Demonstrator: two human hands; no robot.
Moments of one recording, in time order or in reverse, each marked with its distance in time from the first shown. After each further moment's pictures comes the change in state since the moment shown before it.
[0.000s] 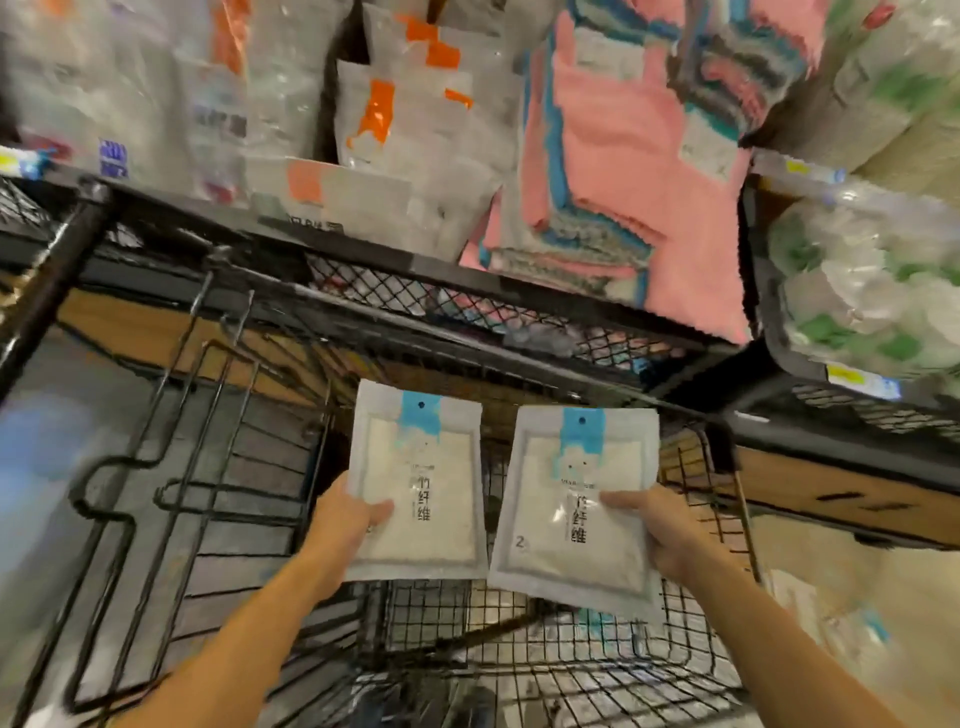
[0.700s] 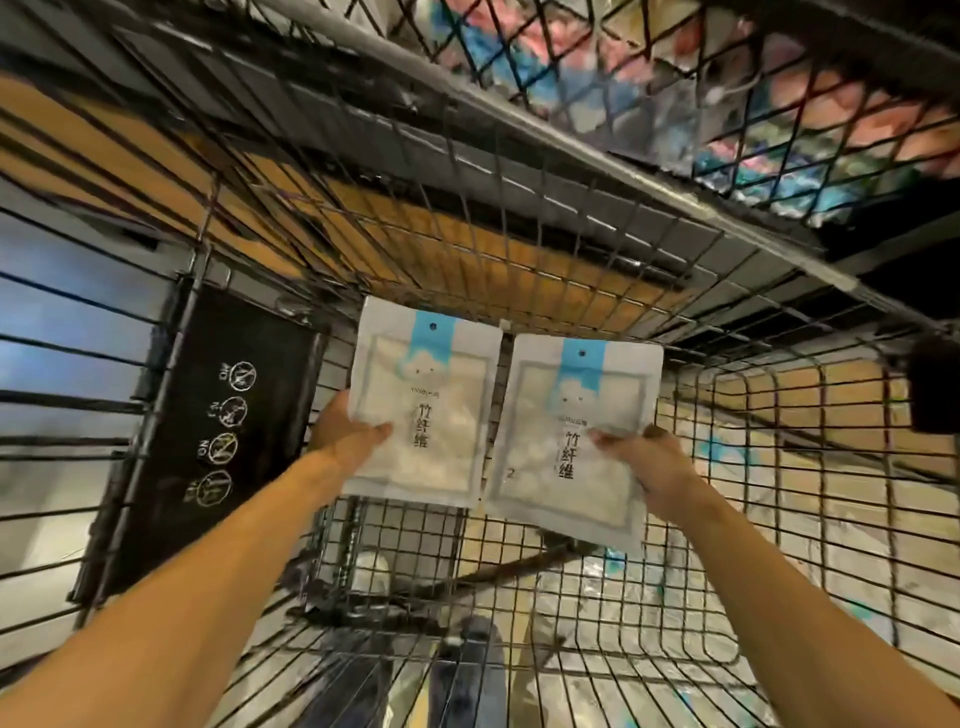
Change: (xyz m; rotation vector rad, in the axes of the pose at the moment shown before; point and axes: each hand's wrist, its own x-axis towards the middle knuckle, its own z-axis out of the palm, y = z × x) left_hand 0.179 -0.132 0.083 0.307 0.179 -0.083; right_hand 0.235 0.121 0.003 -0.190 -0.022 0.067
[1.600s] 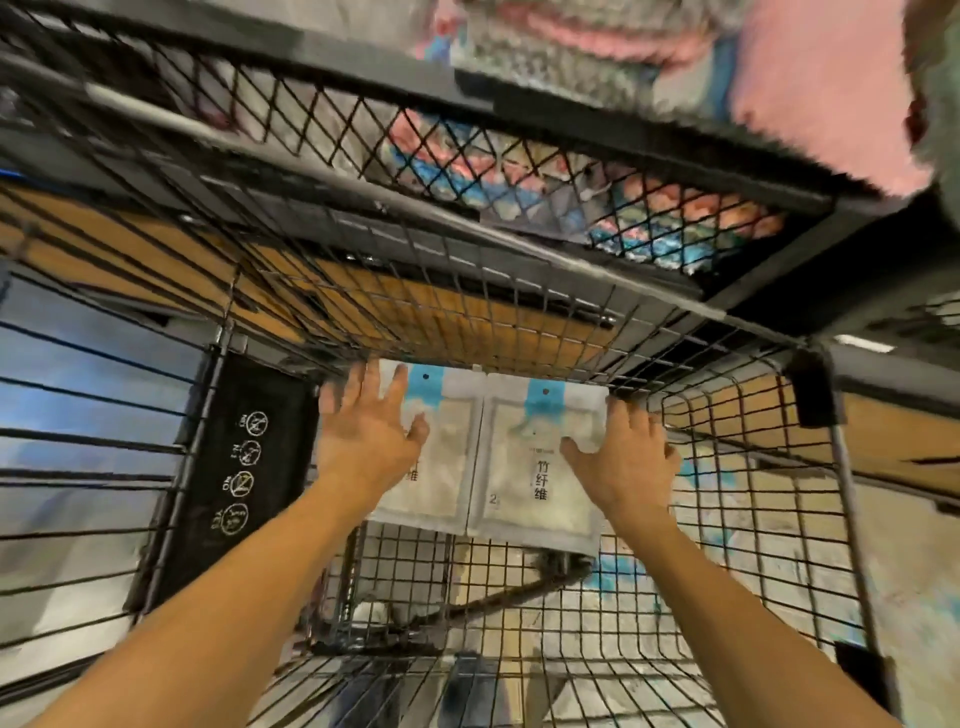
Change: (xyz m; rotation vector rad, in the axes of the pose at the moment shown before) left_hand -0.065 0.075 -0.006 1.033 0.255 0.584; right_hand -0.079 -0.036 0.010 -1.089 0.488 -0.410
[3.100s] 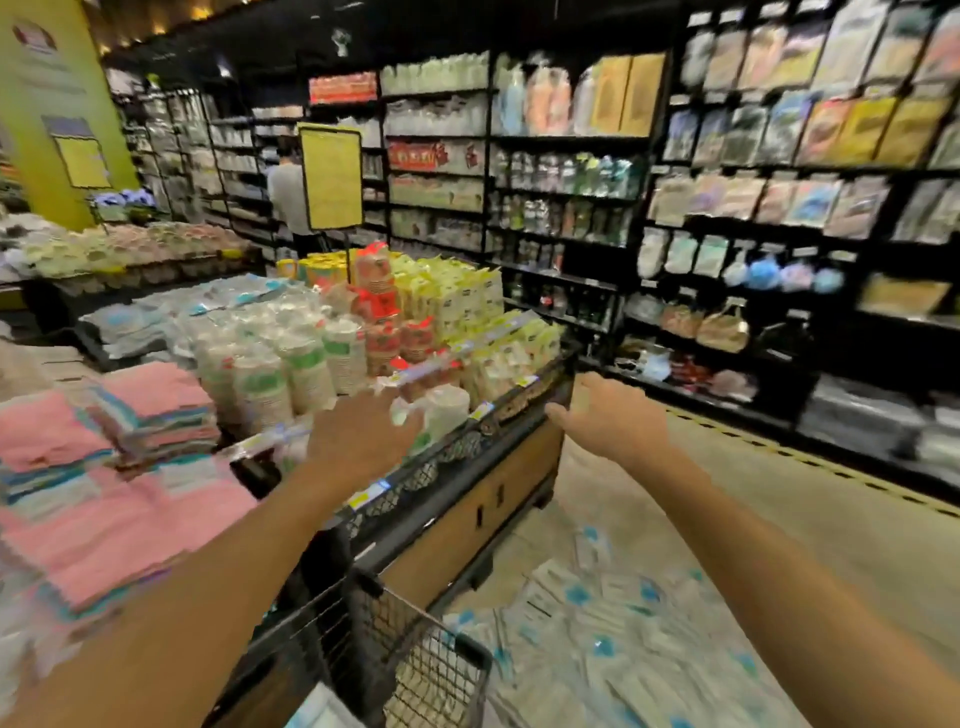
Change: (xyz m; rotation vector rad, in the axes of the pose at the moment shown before) left_hand -0.300 0.277 -0.529 -0.103 0.352 1.127; right_hand -0.468 0.201 -0.485 0.264 0.653 0.722
